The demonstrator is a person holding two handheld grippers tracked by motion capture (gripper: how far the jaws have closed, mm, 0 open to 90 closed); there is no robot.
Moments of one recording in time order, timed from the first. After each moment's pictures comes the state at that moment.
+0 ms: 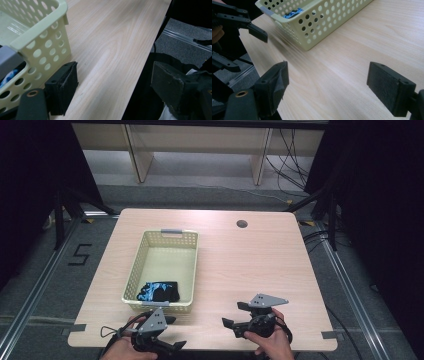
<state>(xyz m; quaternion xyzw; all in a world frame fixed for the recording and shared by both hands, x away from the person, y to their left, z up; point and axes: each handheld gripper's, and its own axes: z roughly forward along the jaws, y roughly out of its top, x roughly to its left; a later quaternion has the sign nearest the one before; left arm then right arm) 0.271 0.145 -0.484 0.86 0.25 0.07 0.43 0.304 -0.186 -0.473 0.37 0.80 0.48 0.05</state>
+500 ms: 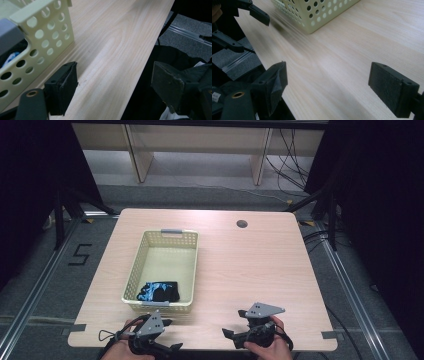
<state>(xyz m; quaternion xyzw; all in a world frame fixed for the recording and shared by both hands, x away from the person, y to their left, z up) 0.267 0.151 -0.496 0.87 0.26 0.07 0.42 0.284 -0.184 -0.480 0.35 0.82 0.44 0.06</state>
